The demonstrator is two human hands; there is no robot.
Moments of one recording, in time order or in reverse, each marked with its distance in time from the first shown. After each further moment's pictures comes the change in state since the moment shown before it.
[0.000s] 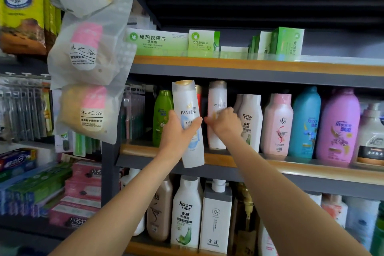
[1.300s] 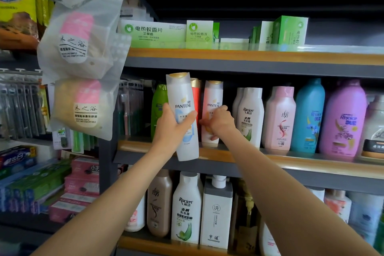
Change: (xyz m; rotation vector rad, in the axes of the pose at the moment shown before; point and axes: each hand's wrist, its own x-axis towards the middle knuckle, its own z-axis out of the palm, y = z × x) left_hand 0.006 -0.005 -0.006 0.035 -0.012 0.046; right_hand 0.014 0.001 0.020 0.171 -0.178 0.087
